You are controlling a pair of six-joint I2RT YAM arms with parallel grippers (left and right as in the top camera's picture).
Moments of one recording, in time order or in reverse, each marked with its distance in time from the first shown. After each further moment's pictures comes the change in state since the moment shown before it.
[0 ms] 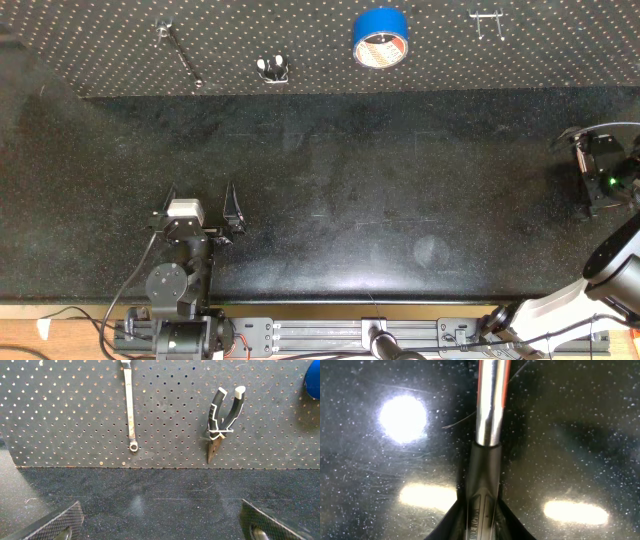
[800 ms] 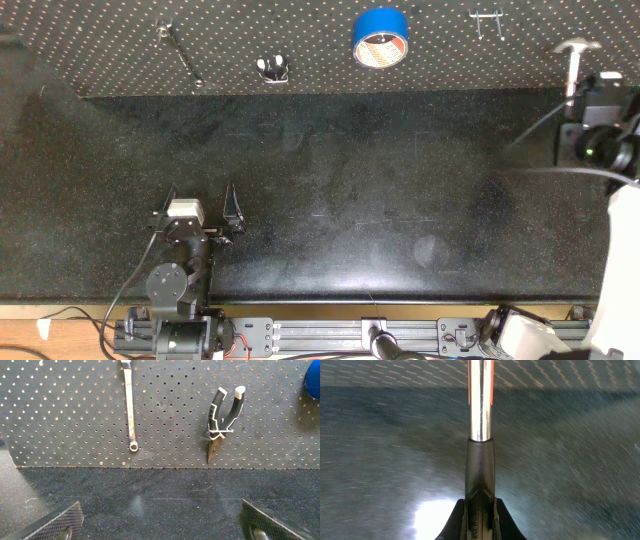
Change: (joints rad) left arm 0.000 0.000 0.000 0.000 0.000 0.000; right arm 0.301 -0.544 -0.008 0.008 -0.246 0.494
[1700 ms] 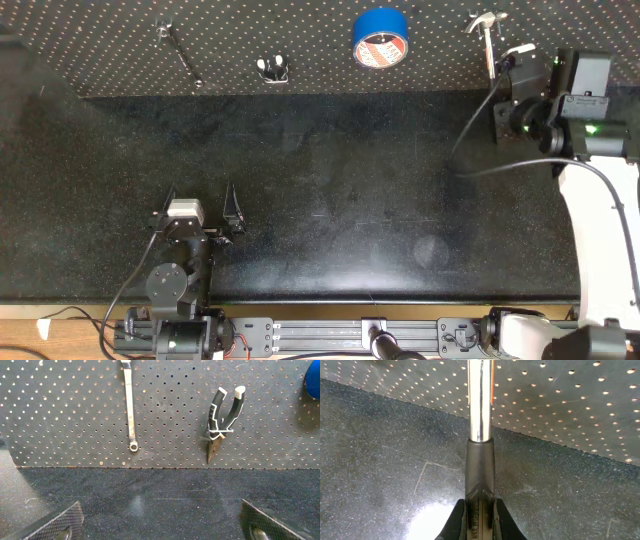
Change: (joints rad) left arm 0.000 0.000 0.000 0.000 0.000 0.000; right arm 0.267 0.105 0.000 0.174 -0.050 0.038
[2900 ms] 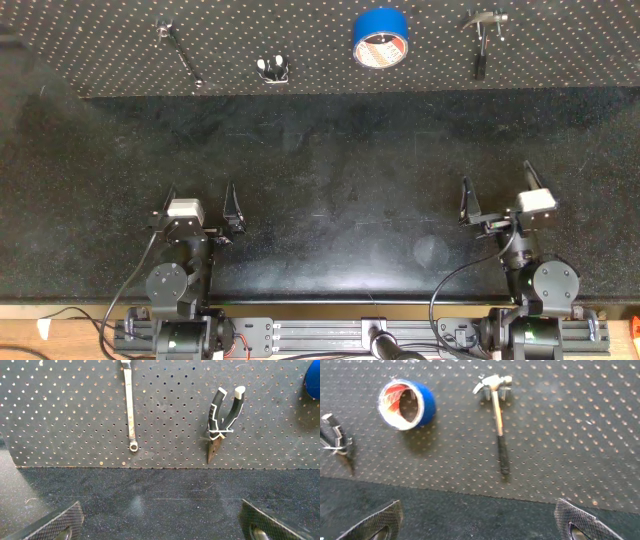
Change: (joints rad) left arm 0.000 0.001 0.000 0.000 0.000 0.000; right arm 0.041 -1.258 -1.167 0.889 0.061 0.303
